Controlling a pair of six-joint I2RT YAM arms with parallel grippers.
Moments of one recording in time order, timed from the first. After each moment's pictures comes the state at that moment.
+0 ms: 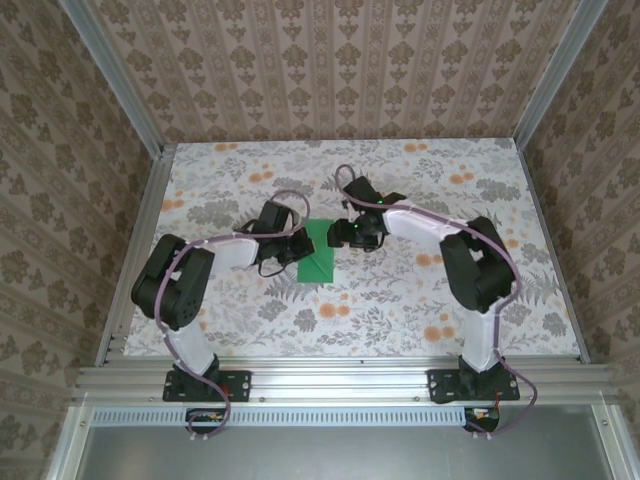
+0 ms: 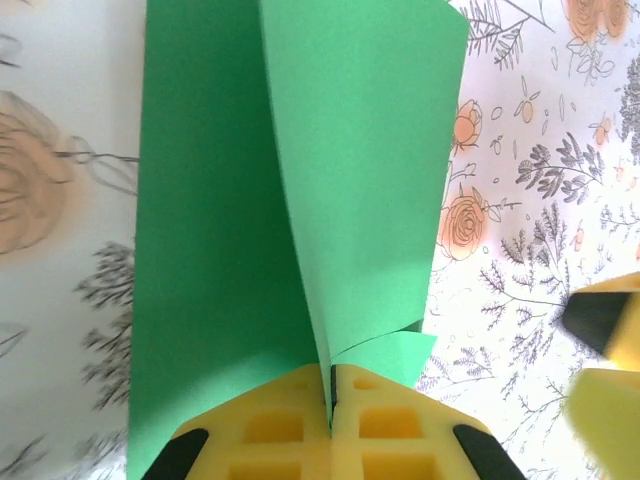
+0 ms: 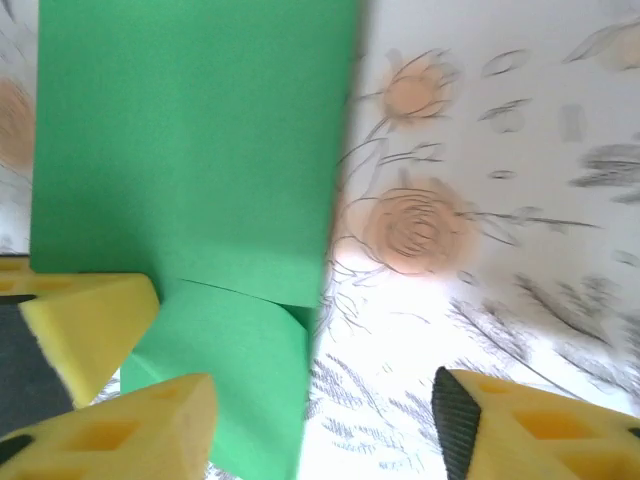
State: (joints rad) left arm -0.52 1.75 0.92 -0.09 0.36 -0.75; right arm 0.52 1.92 1.37 -0.57 -0.22 0.53
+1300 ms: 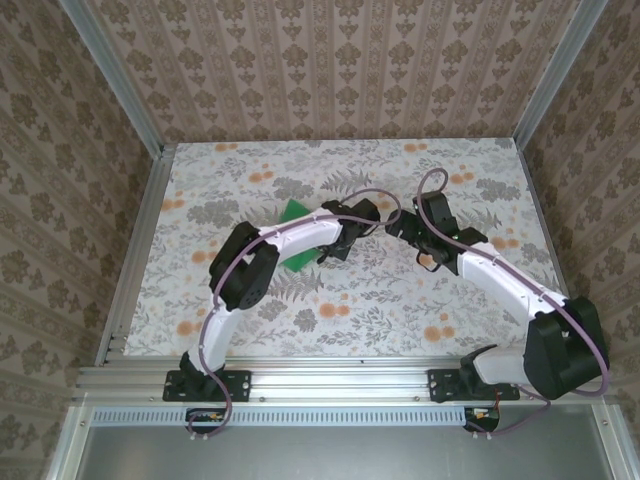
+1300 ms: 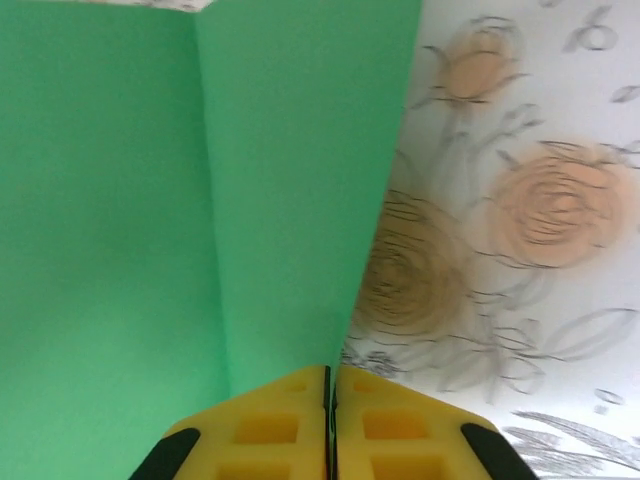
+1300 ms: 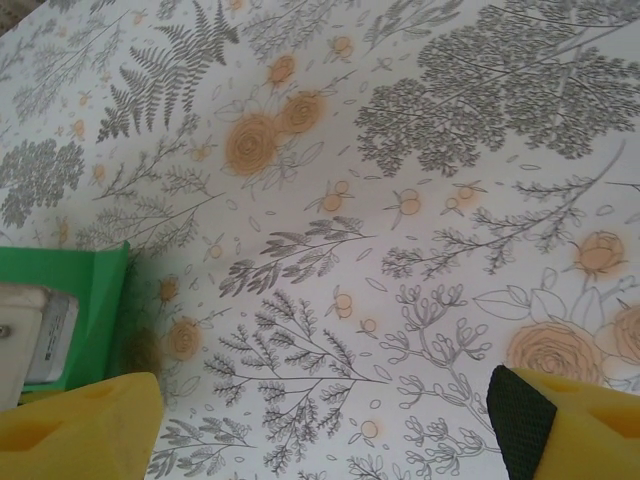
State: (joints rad) left arm -0.90 2.19 1.72 -0.98 -0.46 -0.43; right arm 0.34 1.31 0.87 -0.38 0.13 0.74
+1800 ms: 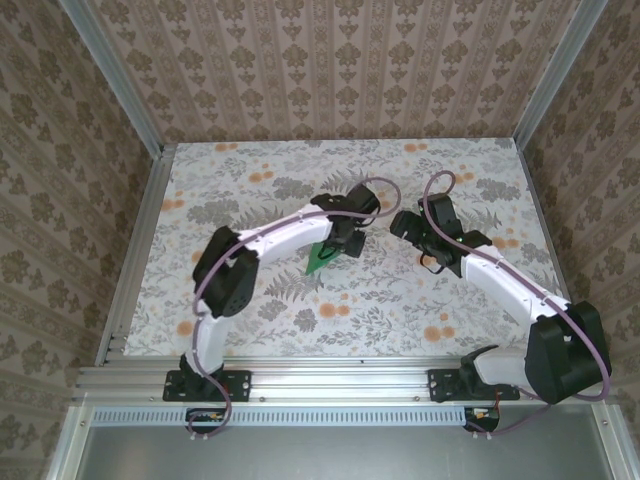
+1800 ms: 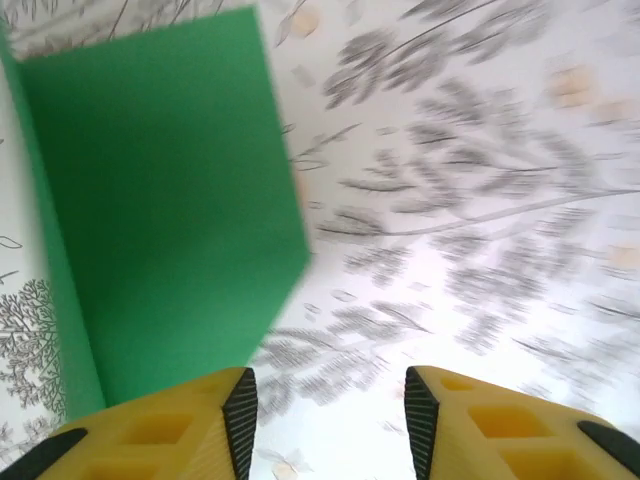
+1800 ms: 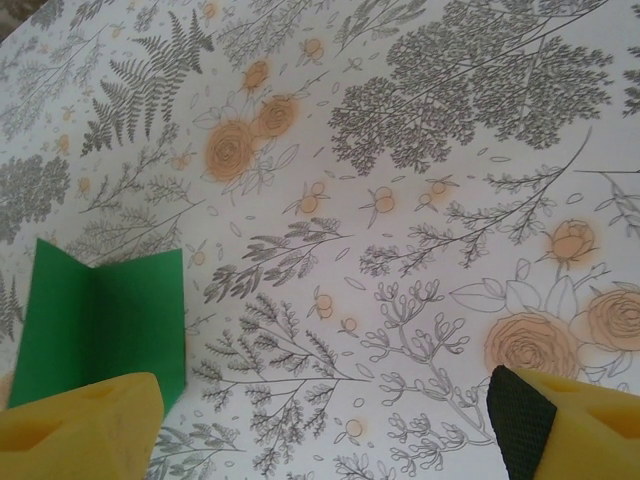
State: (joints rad) left arm -0.90 2.00 1.68 -0.86 -0.08 -0.42; right arm 0.31 1.29 0.84 -0.37 0.10 0.76
